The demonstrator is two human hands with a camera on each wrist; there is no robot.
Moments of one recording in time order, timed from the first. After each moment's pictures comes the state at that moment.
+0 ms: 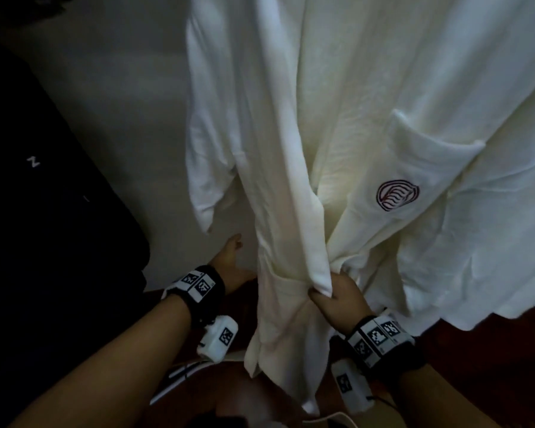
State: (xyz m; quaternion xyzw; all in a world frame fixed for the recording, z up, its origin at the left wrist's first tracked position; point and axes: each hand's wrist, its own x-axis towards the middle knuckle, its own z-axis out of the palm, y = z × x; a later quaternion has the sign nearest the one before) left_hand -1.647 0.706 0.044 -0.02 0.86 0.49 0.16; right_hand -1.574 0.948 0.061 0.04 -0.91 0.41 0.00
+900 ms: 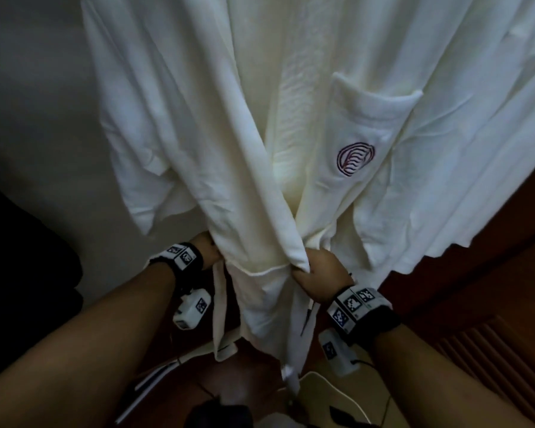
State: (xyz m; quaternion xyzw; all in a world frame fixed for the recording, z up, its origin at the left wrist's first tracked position) left_hand -1.700 0.760 0.018 0.08 0.93 0.29 0.21; right_hand -1.559 0.996 0.062 0.02 -0.96 0.29 0.02
